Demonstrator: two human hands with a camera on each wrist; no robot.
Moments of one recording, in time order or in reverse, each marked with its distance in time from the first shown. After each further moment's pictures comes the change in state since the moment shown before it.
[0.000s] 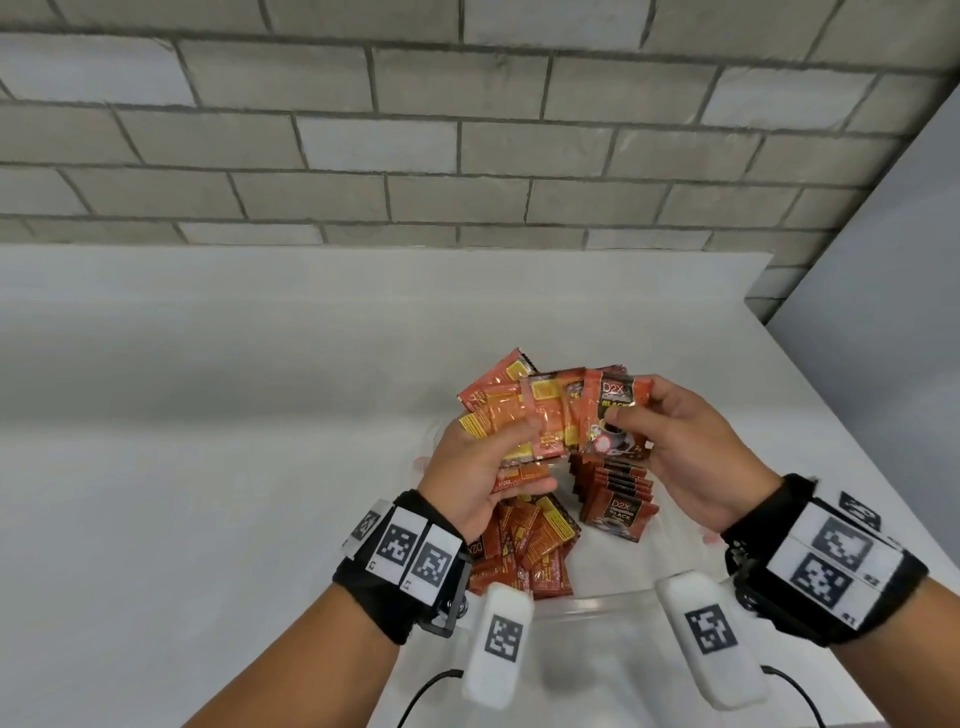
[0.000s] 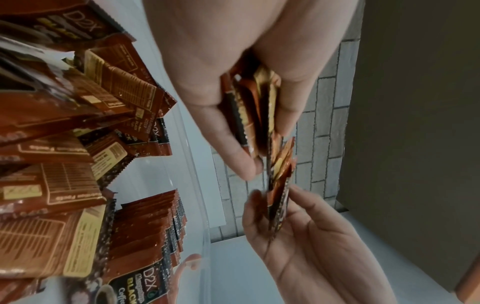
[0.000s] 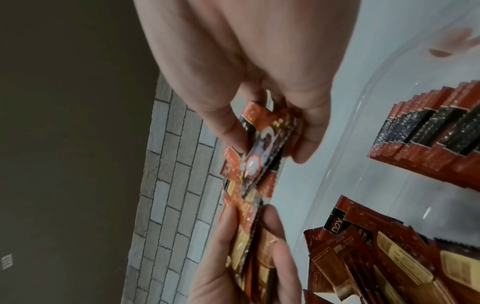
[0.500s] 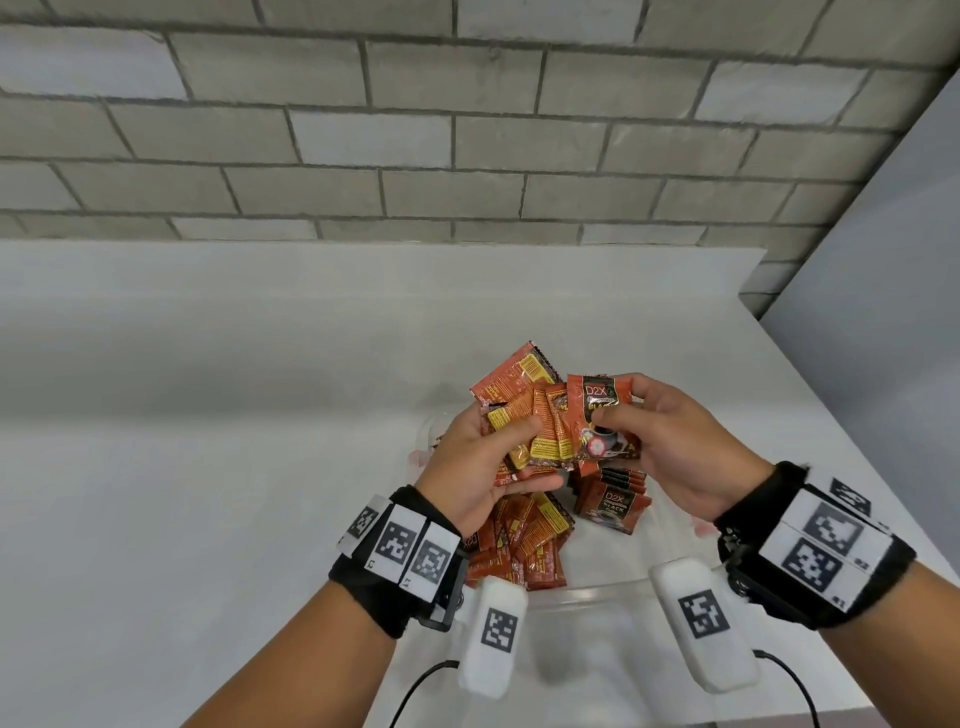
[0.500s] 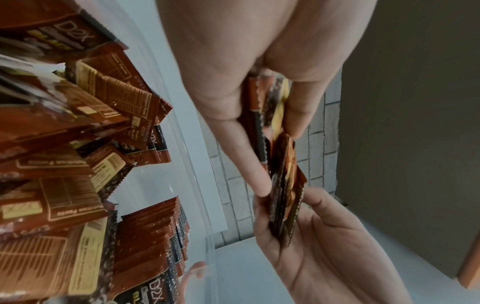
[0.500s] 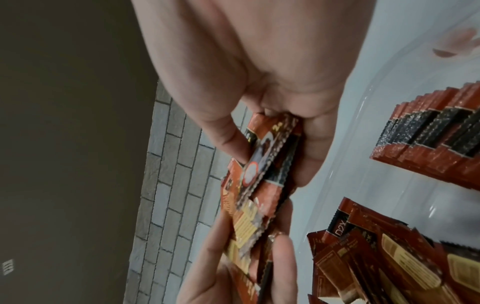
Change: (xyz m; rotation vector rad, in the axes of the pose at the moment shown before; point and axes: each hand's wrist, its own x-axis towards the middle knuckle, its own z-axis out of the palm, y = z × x) left_hand -0.003 0.001 0.004 -0.017 -0.051 -0.035; right_hand -0.002 -0.005 0.001 -0.037 -0.086 0.085
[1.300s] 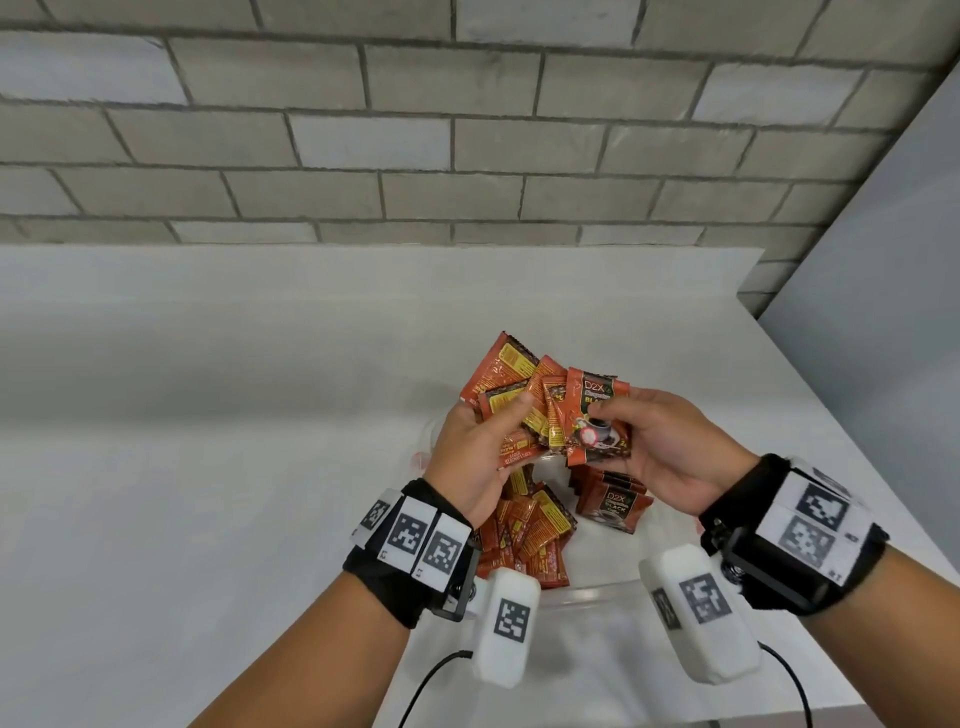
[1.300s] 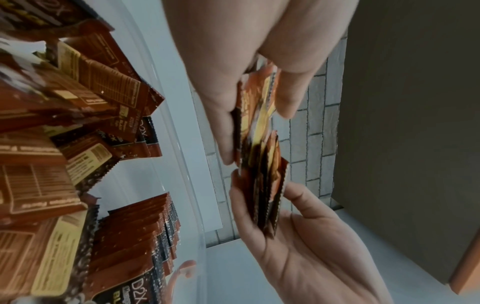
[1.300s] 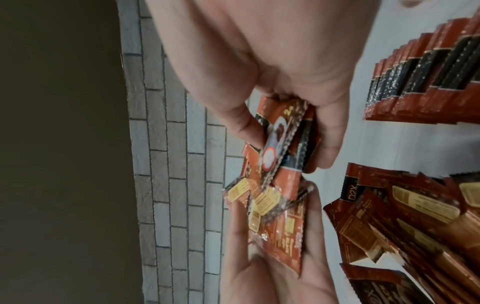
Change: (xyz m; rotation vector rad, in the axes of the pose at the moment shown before) left_hand 0.010 -0.001 0.002 -0.039 0.076 0.115; right_hand 0.005 -0.002 0.007 0.222 -0.024 0.142
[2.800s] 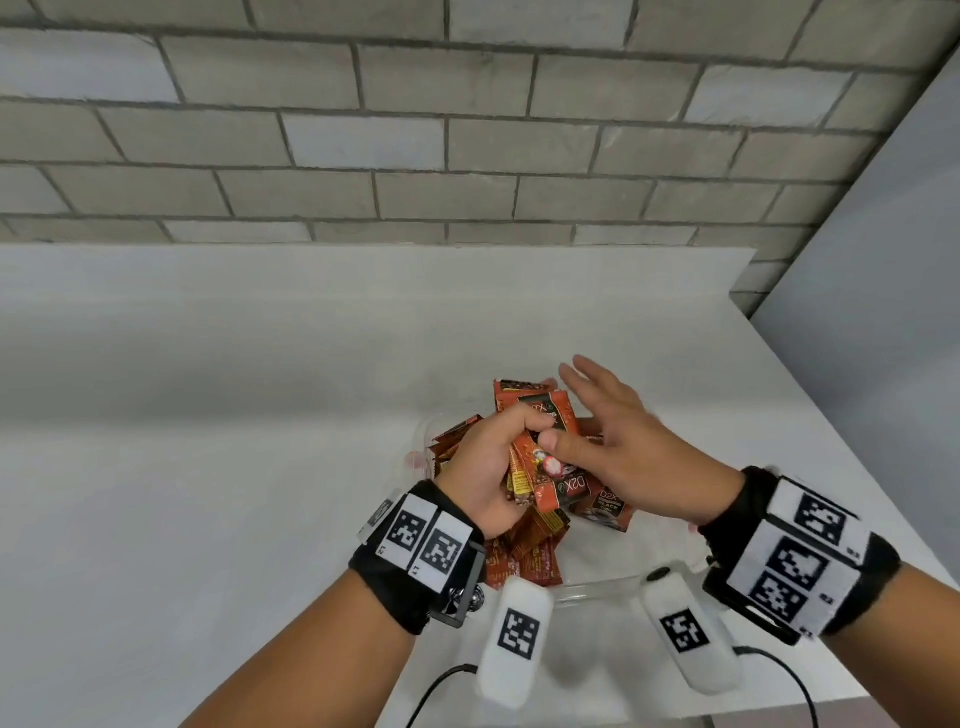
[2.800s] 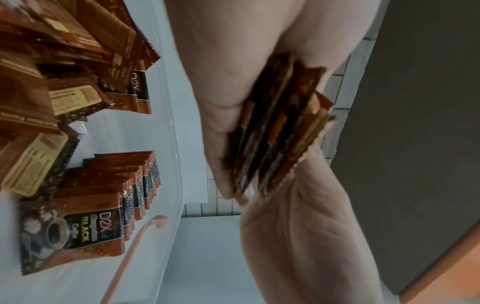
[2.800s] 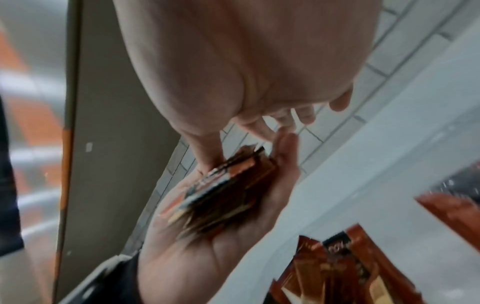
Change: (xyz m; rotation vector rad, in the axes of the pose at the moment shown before) left_hand -0.002 -0.003 0.016 -0.183 -0.189 -0.282; right_hand -0.022 -0.003 0.014 -1.213 -0.046 -0.329
